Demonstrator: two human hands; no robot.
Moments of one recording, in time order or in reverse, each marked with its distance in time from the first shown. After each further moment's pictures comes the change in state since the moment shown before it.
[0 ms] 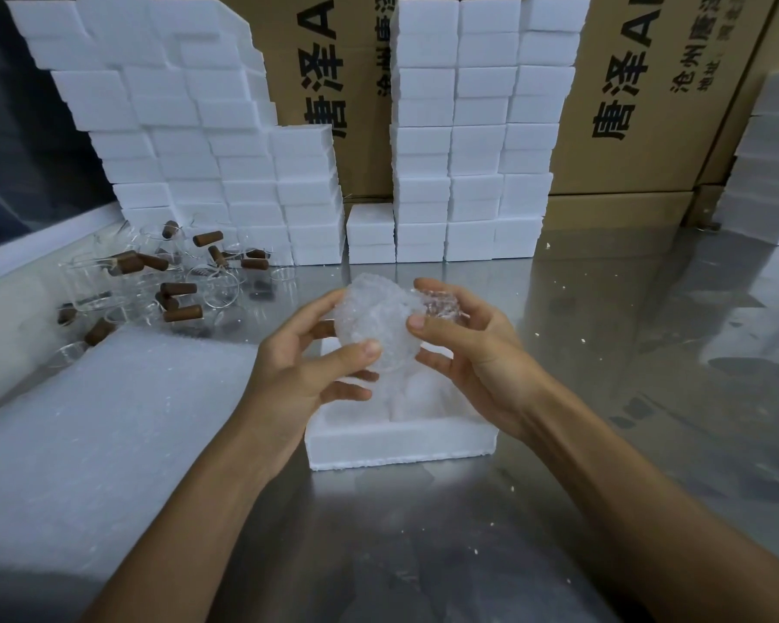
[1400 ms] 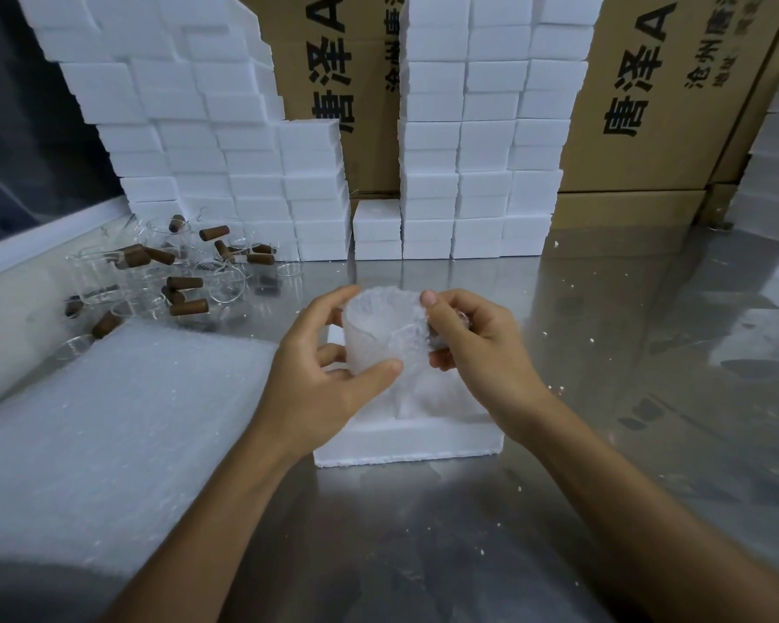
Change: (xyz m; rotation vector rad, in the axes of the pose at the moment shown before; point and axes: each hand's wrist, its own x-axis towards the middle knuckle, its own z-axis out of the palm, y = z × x) left_hand 0.001 -0.015 0.004 0.381 0.039 0.269; right_hand 0.000 0.009 0.008 -0.374 0.116 -0.271
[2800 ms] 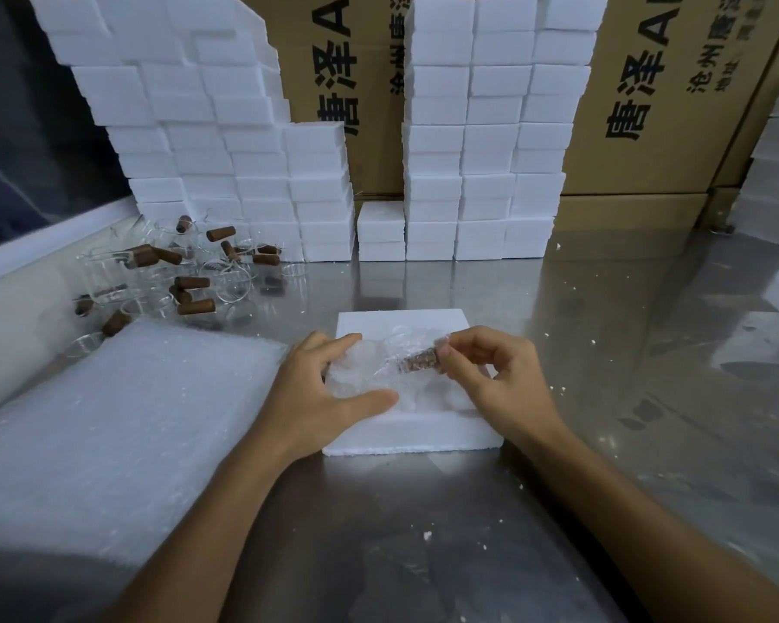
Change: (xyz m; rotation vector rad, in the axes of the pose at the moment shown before) left_hand -0.002 -0.022 -0.014 0.456 -0.065 -0.101; right_hand -0.015 0.037 -0.023 -0.292 0.038 -0.178
